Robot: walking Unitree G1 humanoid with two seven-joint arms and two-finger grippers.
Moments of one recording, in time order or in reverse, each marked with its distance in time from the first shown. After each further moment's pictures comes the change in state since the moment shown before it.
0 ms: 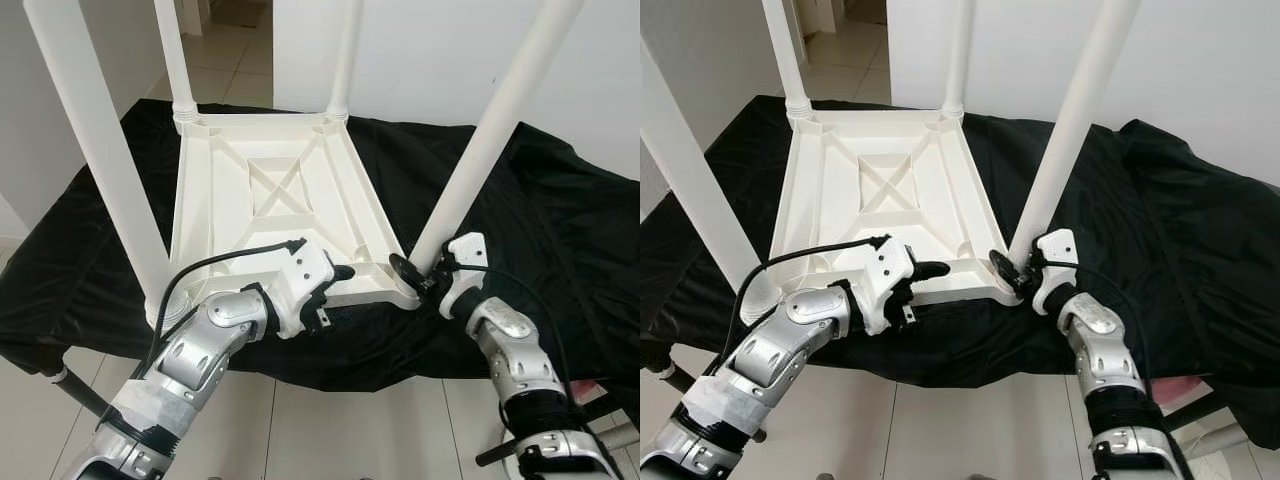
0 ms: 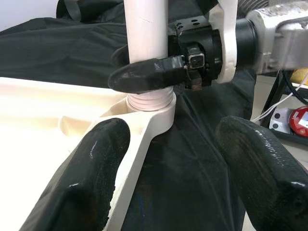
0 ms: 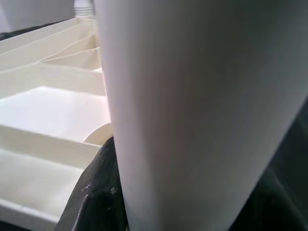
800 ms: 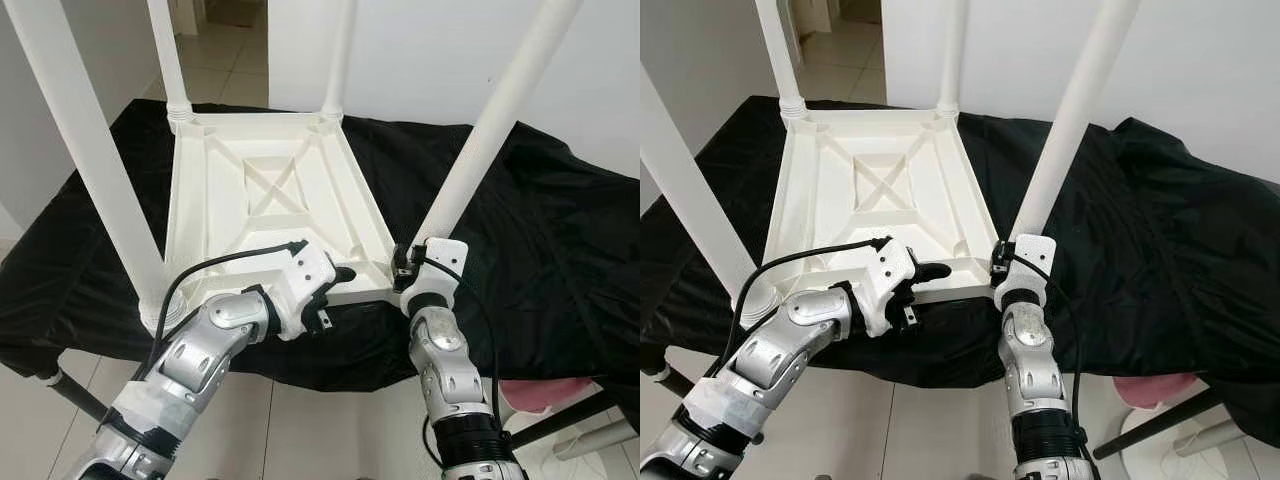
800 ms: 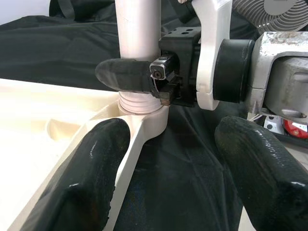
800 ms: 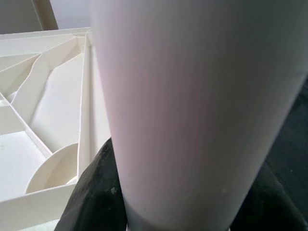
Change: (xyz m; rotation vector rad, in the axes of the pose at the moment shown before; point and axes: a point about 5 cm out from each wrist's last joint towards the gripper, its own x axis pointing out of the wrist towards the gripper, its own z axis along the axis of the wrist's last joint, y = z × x) left arm 0.001 -0.003 -0.001 -0.014 0.001 -0.005; right arm 0.009 0.048 0.004 0.143 -0.026 -0.484
